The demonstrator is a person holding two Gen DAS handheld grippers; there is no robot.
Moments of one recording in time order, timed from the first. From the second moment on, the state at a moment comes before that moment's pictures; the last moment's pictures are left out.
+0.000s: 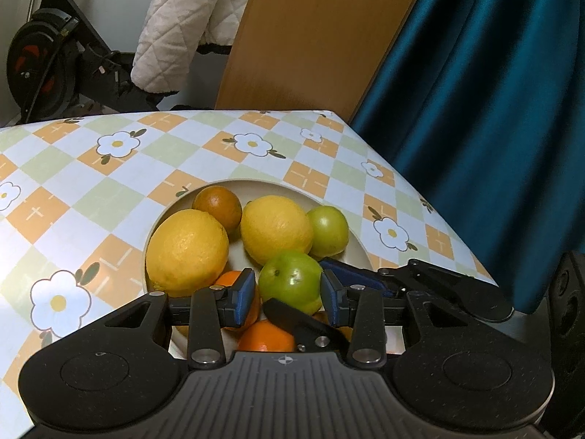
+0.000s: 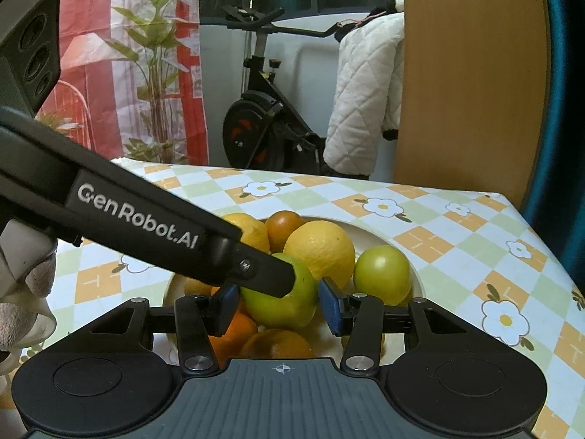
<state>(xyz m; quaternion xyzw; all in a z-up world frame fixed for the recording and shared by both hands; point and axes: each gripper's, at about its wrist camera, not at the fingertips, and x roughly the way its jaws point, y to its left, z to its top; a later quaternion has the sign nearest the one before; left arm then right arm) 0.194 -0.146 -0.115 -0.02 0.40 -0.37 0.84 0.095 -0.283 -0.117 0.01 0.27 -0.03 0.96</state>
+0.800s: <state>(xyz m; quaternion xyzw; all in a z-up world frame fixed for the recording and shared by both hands) 0.187 -0.129 -0.105 0.00 0.38 -0.33 0.86 0.089 -0.293 -0.115 0.02 0.28 -0.06 0.96</state>
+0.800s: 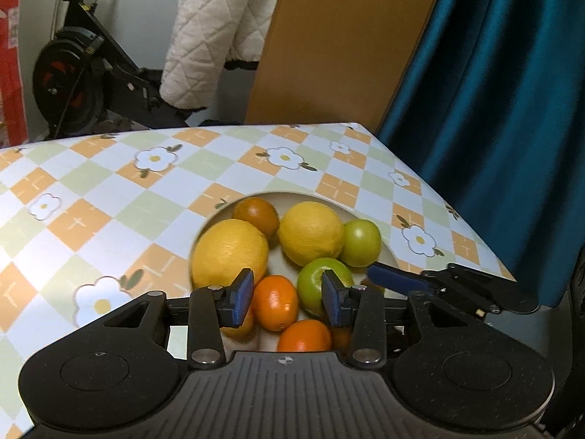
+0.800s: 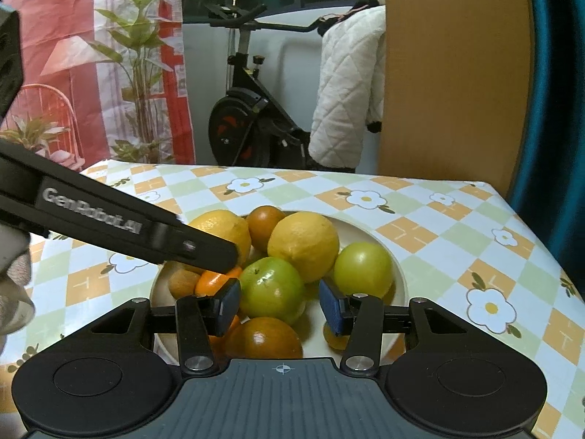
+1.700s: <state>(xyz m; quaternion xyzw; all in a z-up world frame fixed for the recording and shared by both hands) 0.127 -0.046 -0.054 0.02 0.29 -0.16 0.94 0.064 -0.268 -0.077 0.06 0.27 -0.06 0.96</state>
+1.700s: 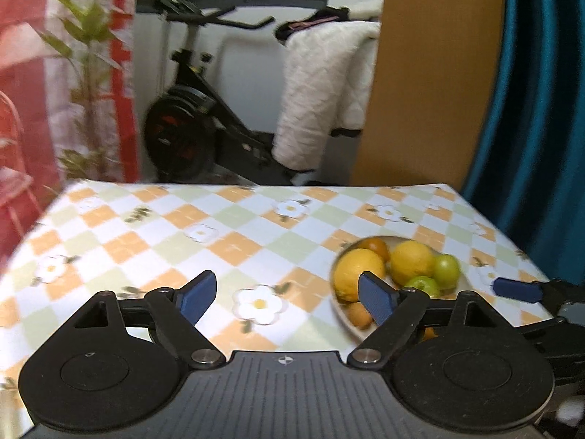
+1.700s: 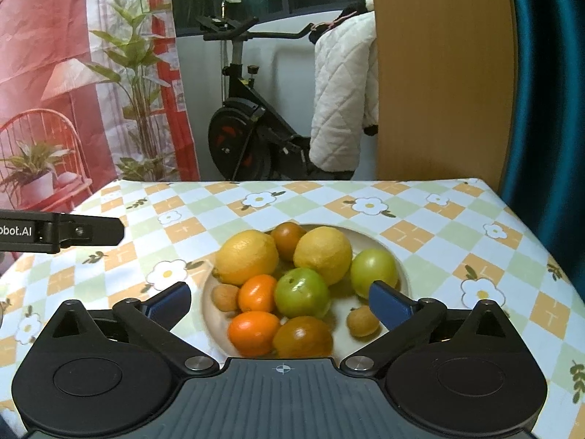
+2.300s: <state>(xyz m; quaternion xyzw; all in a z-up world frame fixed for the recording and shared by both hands) 0.067 -0.018 -0.020 0.00 0.24 -0.11 0.97 0.028 -0.228 -0.040 0.03 0.25 -0.06 0.97</state>
